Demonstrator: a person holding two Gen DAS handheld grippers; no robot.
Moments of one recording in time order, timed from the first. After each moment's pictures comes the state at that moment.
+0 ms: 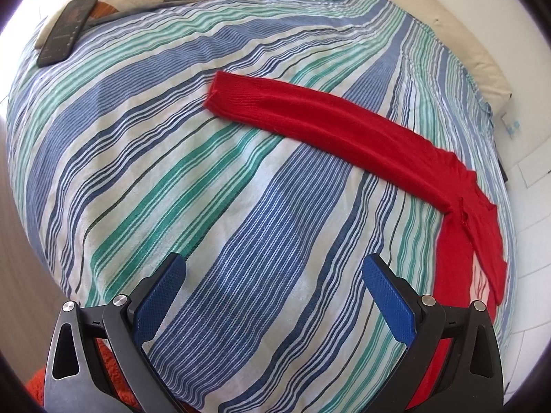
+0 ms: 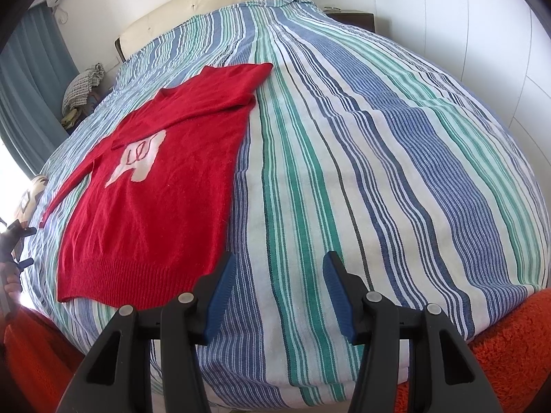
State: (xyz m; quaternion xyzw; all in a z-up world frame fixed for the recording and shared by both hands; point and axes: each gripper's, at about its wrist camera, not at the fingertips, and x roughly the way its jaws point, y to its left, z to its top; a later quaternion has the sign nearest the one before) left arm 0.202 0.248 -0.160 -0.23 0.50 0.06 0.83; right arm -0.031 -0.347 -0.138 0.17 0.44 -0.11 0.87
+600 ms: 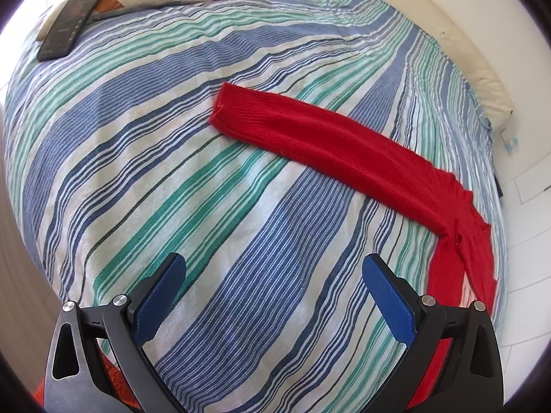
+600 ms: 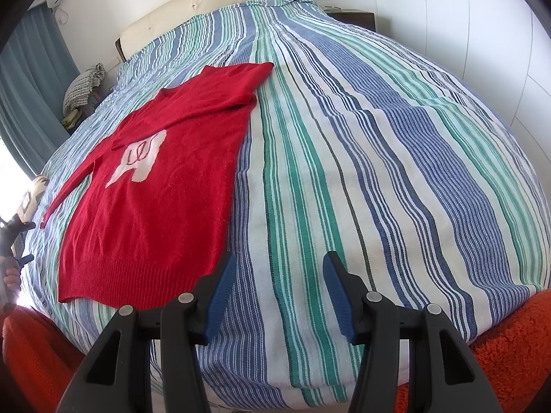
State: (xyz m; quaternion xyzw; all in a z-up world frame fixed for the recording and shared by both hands) left arm 0.217 0.265 -0.154 -0.26 0.49 0.06 0.83; right arm -0.029 -0.346 -0.140 0.17 0.44 -0.11 0.87
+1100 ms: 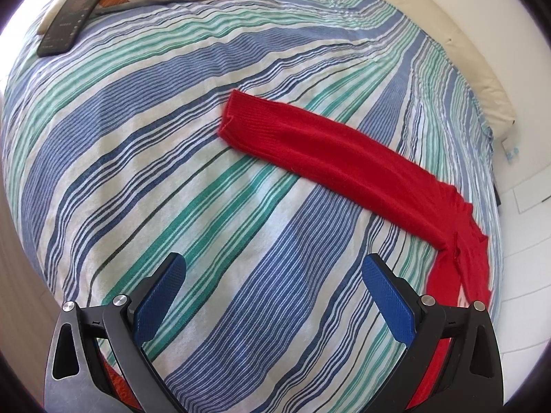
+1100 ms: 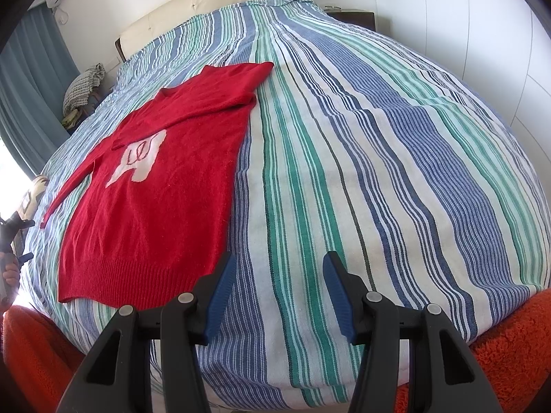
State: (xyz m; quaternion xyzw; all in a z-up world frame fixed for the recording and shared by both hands) left arm 0.231 0.288 -0.153 -0.29 0.49 0.07 0.82; right arm -0.030 -0.346 -0.139 0.17 0.44 -0.11 0.87
